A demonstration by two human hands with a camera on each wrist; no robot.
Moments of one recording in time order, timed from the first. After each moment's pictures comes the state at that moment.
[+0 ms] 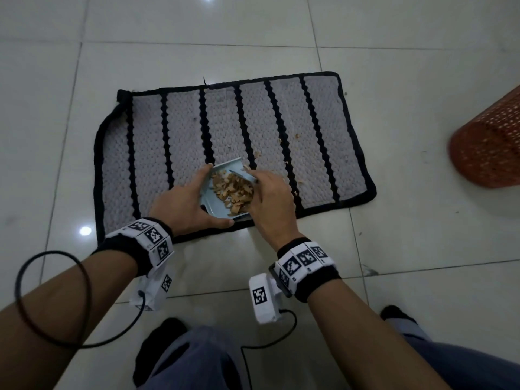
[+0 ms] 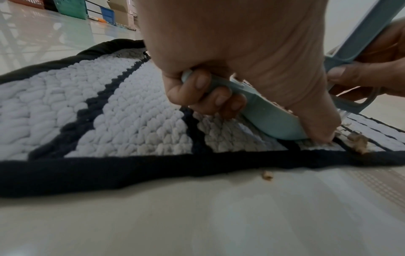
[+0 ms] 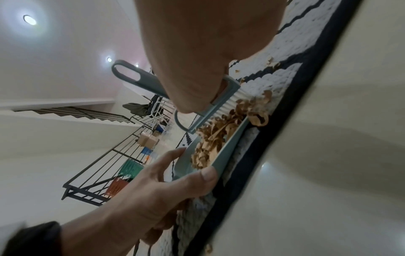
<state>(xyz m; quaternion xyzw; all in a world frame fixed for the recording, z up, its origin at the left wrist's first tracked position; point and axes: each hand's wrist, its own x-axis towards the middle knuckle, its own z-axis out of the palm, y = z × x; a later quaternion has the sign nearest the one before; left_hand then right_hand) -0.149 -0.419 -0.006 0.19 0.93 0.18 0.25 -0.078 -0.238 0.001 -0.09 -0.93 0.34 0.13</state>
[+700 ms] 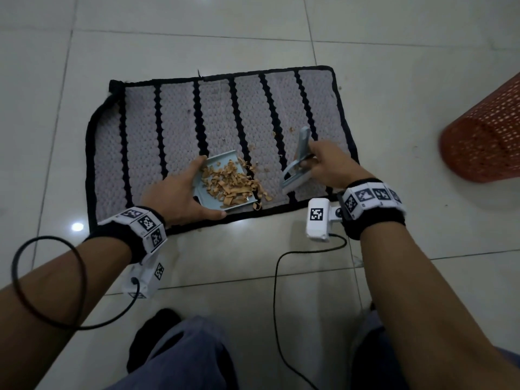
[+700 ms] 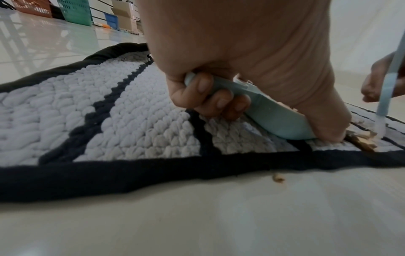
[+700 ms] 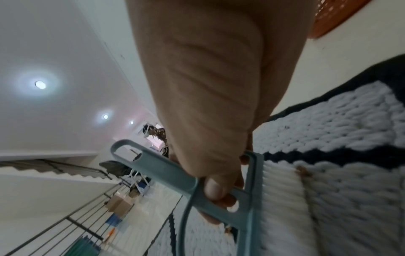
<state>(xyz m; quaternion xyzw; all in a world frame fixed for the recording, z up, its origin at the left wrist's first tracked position) -0.149 -0.415 0.005 0.18 0.93 0.16 0.26 -0.105 -0.106 0.054 -0.11 -0.92 0.31 -0.20</state>
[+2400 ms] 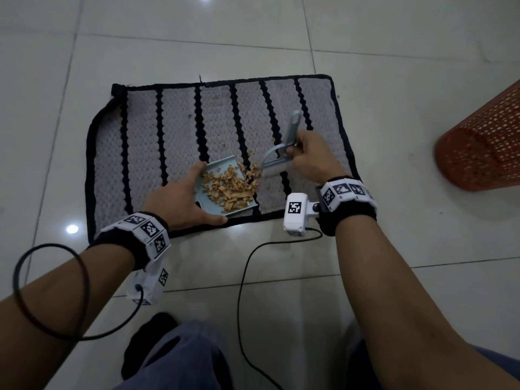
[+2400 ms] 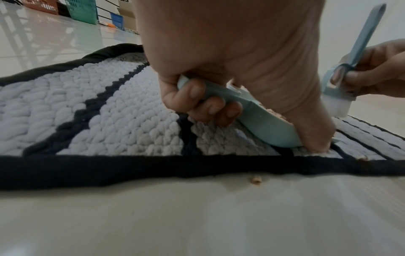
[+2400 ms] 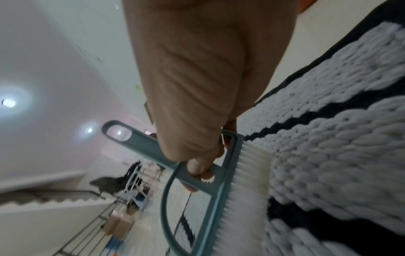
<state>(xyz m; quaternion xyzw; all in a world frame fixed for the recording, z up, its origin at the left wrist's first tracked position) -0.147 -0.415 0.001 0.16 0.93 0.18 0.28 -0.133 -0.126 0.038 -0.14 -0.91 0.39 -0.07</state>
